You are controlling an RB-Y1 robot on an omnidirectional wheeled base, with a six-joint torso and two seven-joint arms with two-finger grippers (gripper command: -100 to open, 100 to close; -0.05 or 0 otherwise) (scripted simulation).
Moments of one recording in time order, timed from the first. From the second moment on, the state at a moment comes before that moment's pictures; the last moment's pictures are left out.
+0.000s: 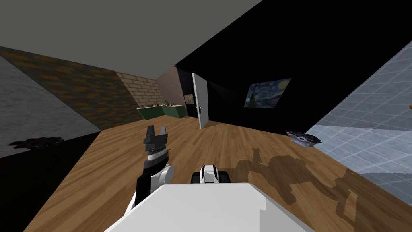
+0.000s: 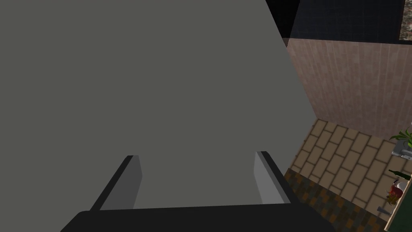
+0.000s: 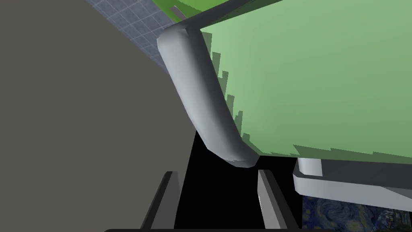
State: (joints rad) left arm 0.52 -0.04 0.05 -2.34 0.12 -0.59 -0.16; right arm 1.37 -0.03 -1.72 -2.03 0.81 -0.05 0.62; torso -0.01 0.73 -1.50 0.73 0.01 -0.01
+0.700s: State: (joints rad) left arm 0.52 -0.04 0.05 -2.34 0.12 -0.59 -0.16; right arm 1.41 0.00 -1.70 -1.99 0.83 -0.02 0.63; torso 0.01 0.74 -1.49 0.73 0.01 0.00
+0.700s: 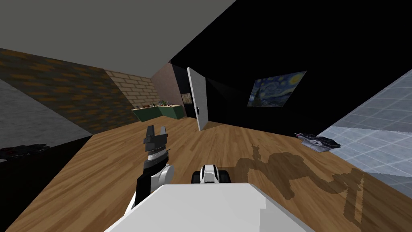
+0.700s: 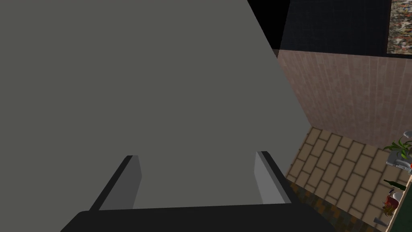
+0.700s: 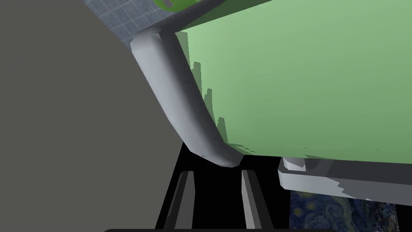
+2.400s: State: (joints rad) left arm 0.52 -0.04 0.05 -2.34 0.12 -0.59 -0.16; right arm 1.47 -0.01 -1.64 -1.81 0.86 0.12 0.68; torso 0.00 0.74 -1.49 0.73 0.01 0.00
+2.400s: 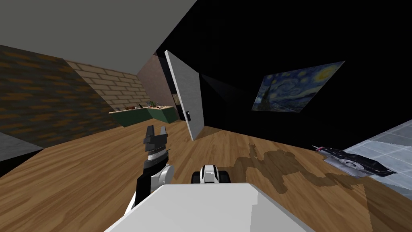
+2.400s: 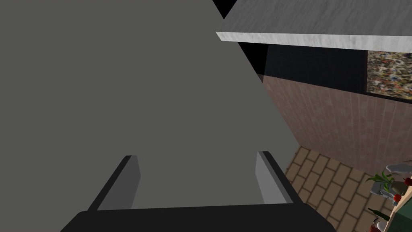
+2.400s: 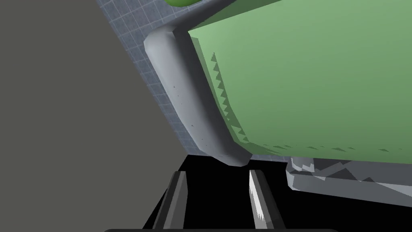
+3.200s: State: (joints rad) left arm 0.52 -0.04 0.05 -2.34 0.12 -0.59 -0.16; right arm 1.59 -0.02 -1.63 -1.74 0.79 0.07 0.63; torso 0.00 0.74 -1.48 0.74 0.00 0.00
